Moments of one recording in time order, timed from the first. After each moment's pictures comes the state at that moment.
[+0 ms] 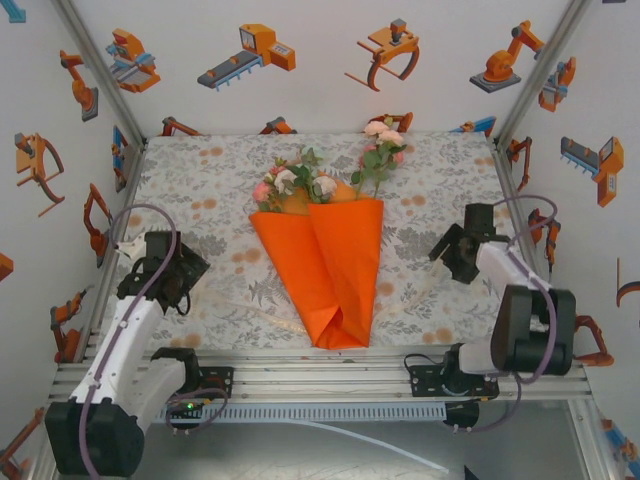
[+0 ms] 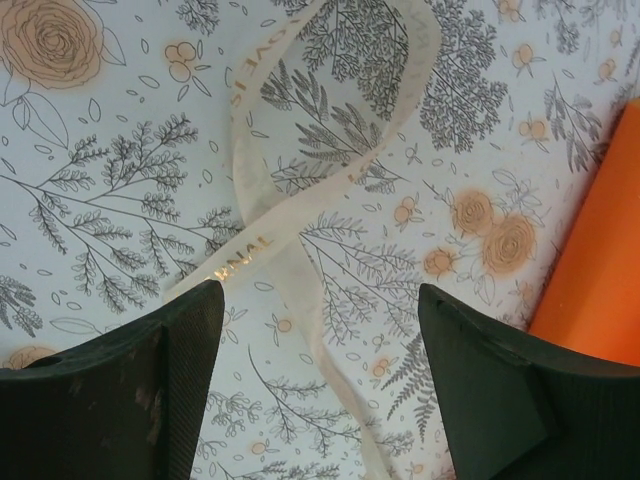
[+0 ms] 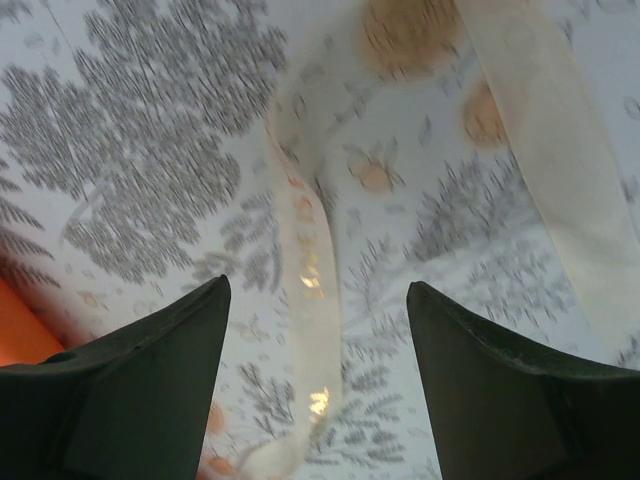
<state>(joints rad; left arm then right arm) -0.08 0.89 0.61 -0.66 -0.27 -0.86 -0.10 1.44 0.79 -0.45 -0.03 0.57</state>
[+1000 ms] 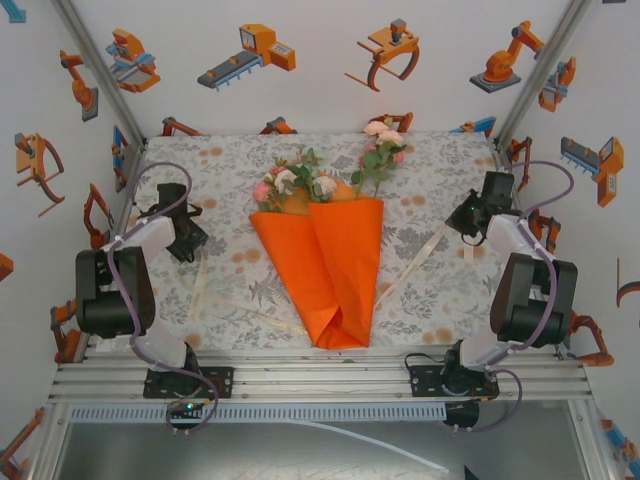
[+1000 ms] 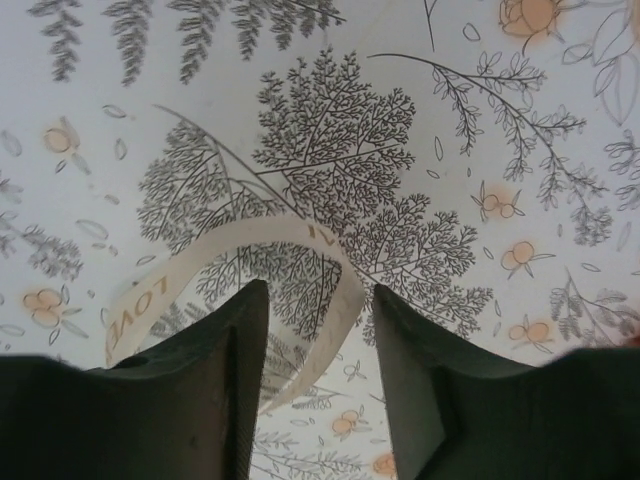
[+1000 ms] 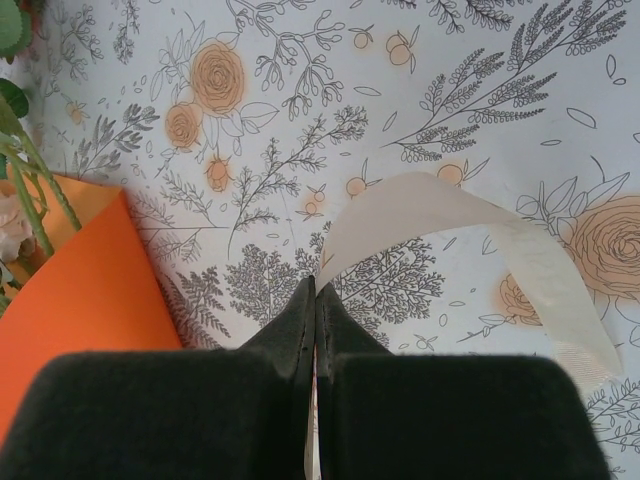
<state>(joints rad) 0.00 1.66 0.96 -0.42 -0.23 -0.73 -0.18 1.57 1.00 -0.28 -0.19 0.53</state>
